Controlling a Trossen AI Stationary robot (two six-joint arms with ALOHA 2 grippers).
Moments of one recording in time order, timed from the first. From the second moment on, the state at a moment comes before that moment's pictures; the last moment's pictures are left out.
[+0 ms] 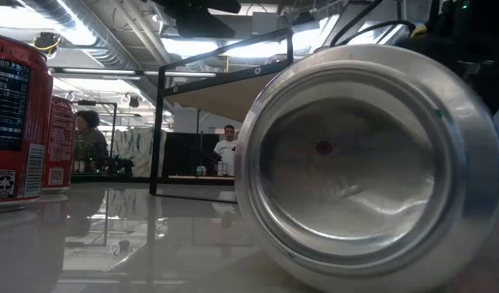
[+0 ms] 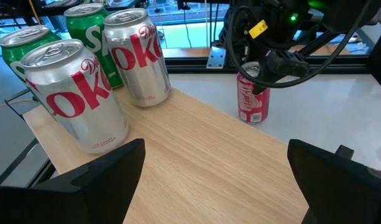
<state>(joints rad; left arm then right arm) -0.07 1.26 0.95 -0.07 -0.27 -0.01 0.43 1.41 1.02 -1.21 0.30 1.78</state>
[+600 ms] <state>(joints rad) -0.07 1.26 0.95 -0.07 -0.27 0.01 0.43 1.41 1.02 -1.19 0.30 1.77</state>
